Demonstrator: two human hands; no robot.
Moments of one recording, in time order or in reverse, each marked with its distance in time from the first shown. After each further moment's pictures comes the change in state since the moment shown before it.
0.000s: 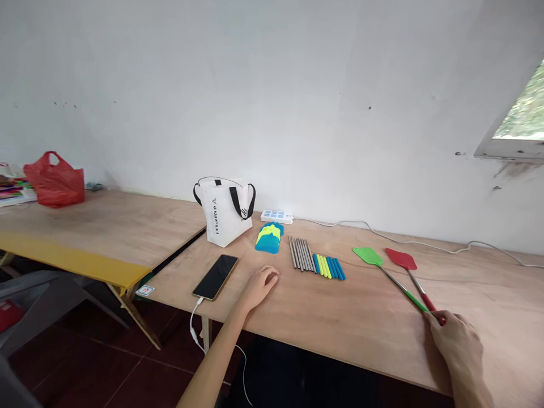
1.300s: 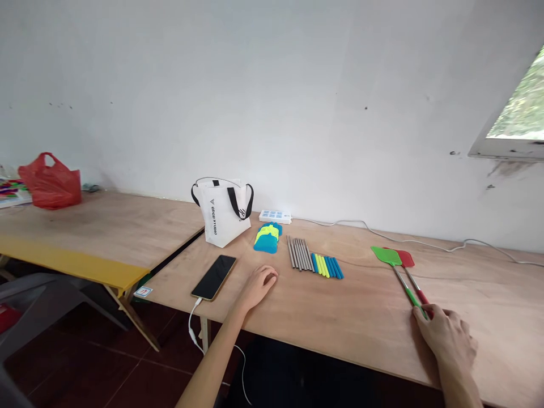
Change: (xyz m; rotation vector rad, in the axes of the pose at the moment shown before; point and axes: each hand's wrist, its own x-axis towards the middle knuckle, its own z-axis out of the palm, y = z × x) left_hand 0.001 -0.003 0.002 0.065 -0.030 0.008; right_hand -0.013 -0.028 -0.018 -0.095 -0.104 0.116
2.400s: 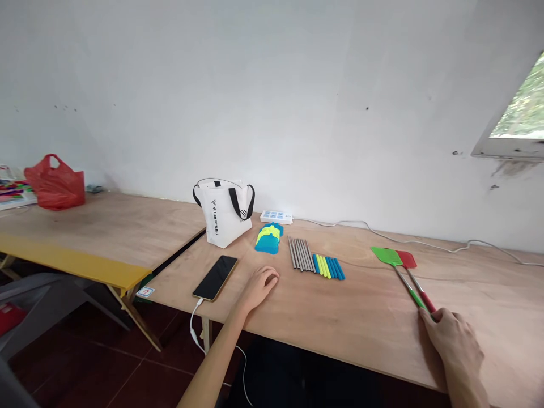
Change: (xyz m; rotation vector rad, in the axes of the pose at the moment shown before) left_hand -0.001 -0.001 0.000 0.015 -0.008 0.004; right_hand 0.008 0.009 0.001 0.030 -0.032 -0.006
